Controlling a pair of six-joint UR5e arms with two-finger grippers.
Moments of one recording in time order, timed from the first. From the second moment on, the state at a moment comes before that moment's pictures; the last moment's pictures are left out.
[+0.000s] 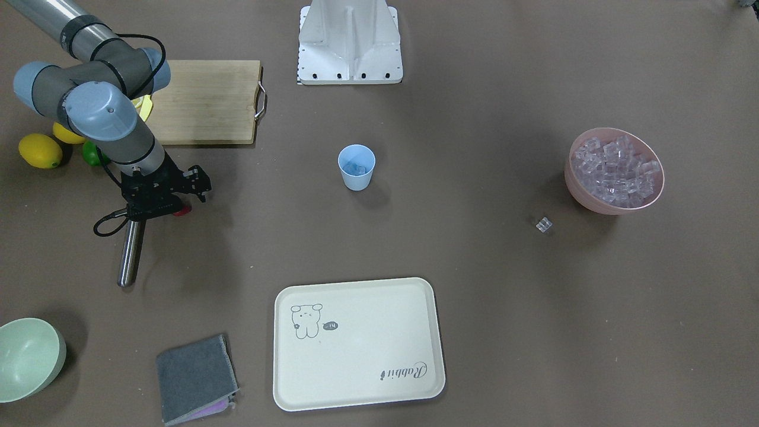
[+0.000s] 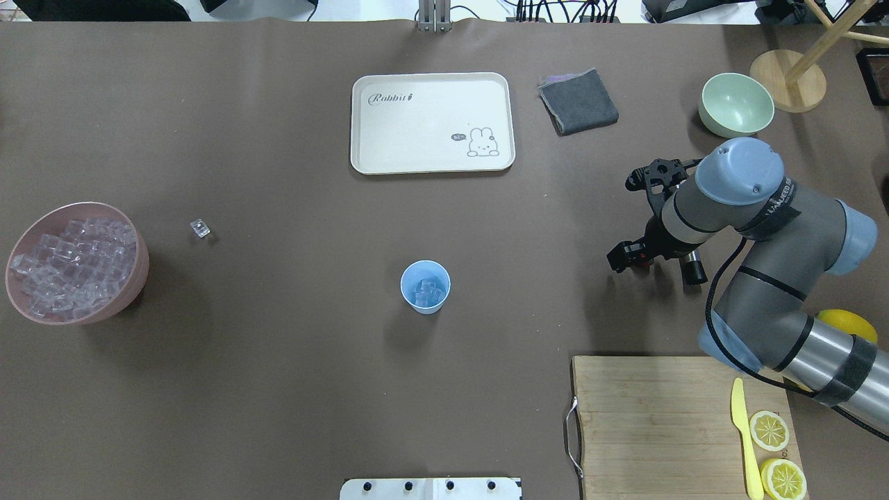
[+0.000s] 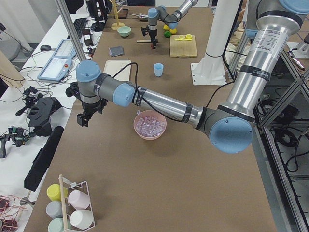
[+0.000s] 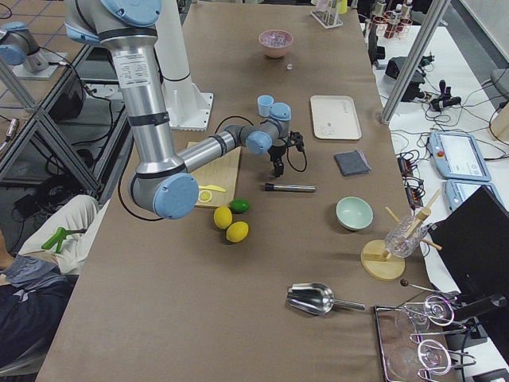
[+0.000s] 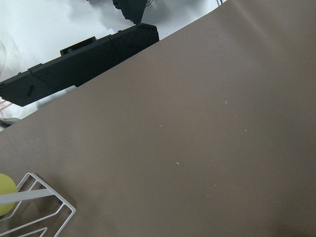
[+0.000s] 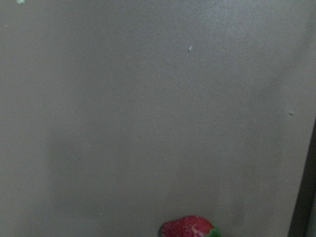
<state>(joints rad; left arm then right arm) -1.54 -1.92 -1.55 -1.65 -2.36 0.22 0.71 -1.33 1.70 -1.31 2.03 0.76</state>
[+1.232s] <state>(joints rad) -1.54 -1.81 -1.61 -1.70 -2.36 0.22 0.73 -1.32 1.75 -1.31 1.99 0.76</state>
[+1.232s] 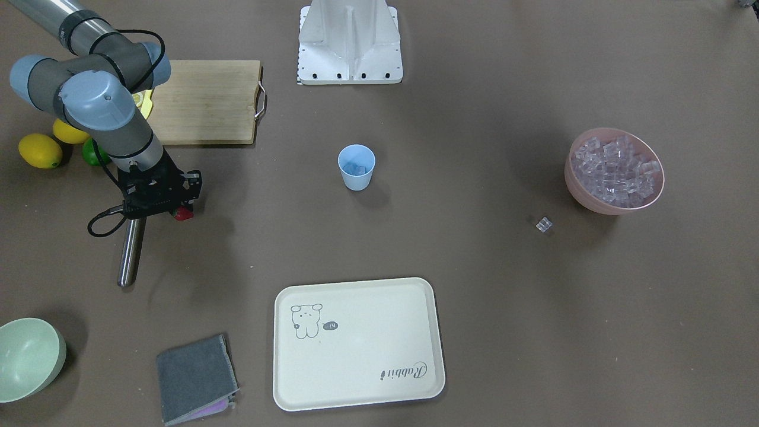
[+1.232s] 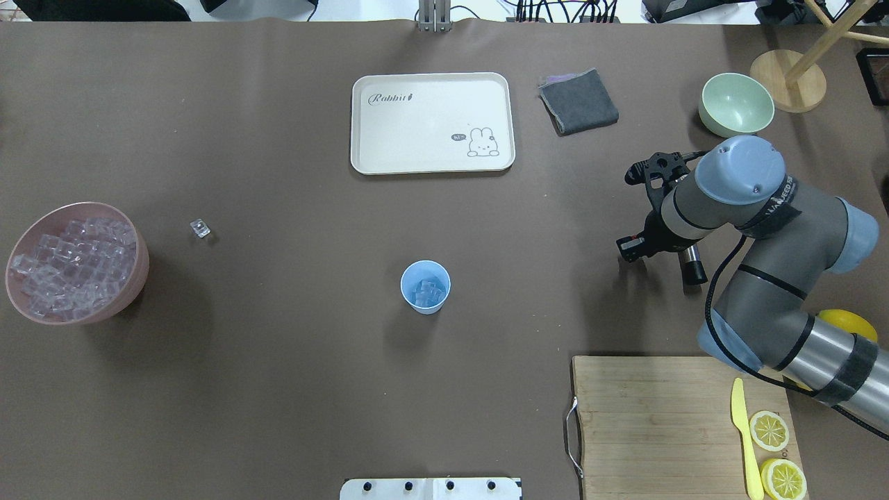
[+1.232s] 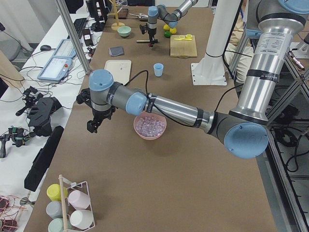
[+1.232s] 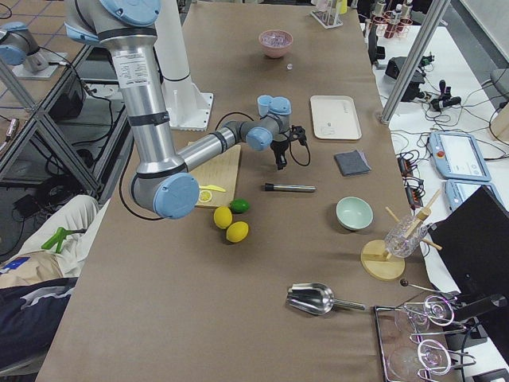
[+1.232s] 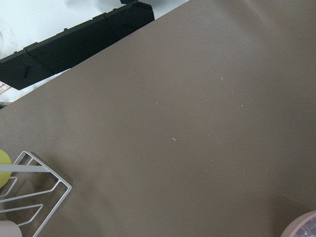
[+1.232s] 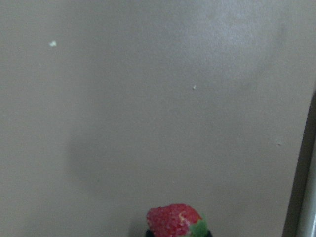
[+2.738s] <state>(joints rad) -1.52 -1.83 -1.59 -1.70 -2.37 0.21 0.57 -0.99 1.81 -1.30 1.81 0.84</state>
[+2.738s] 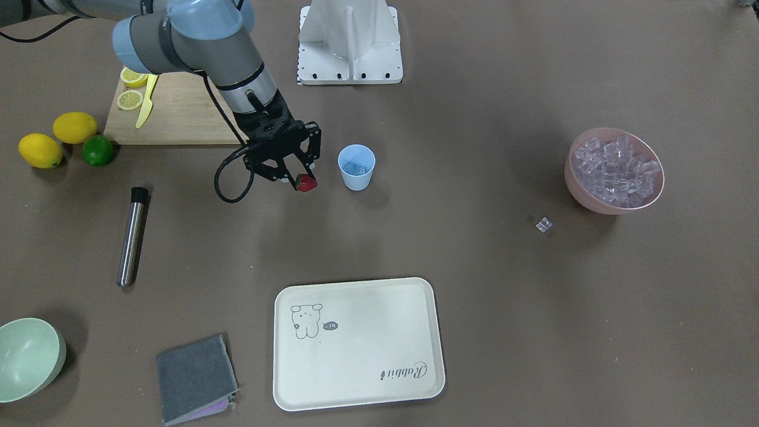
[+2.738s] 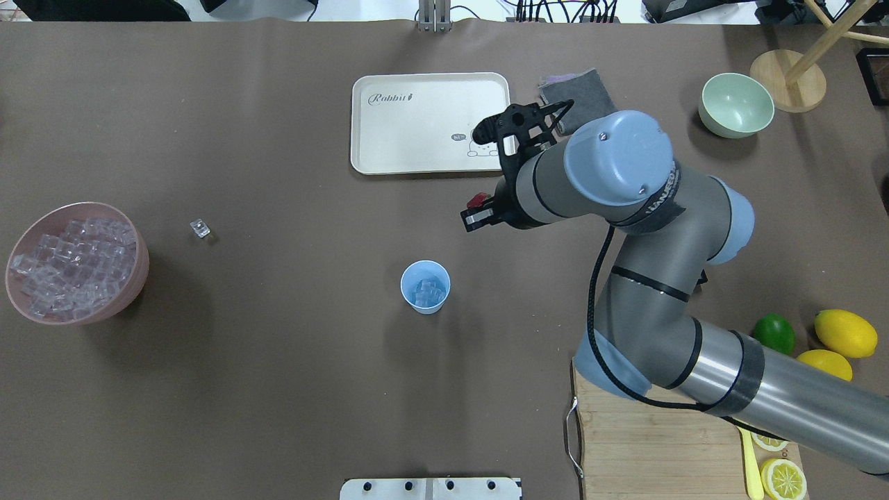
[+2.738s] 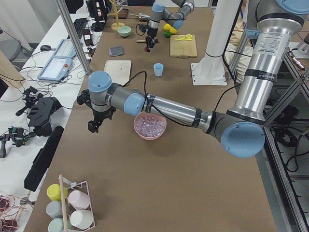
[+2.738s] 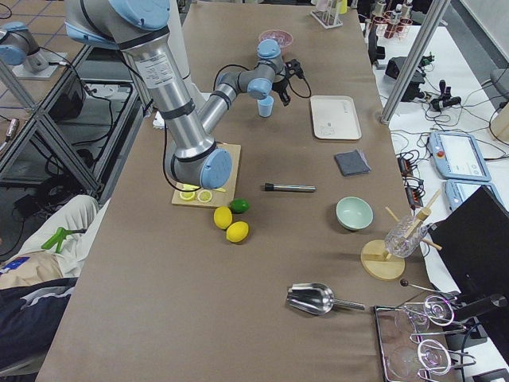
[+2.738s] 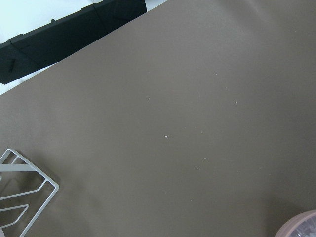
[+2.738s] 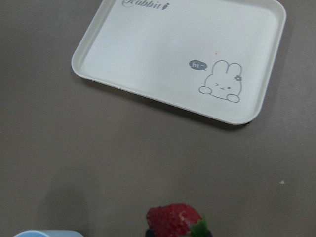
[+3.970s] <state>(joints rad) -1.52 -1.82 -1.58 -1.70 -2.37 0.22 0.39 -0.97 1.78 -1.30 1.68 0.84</state>
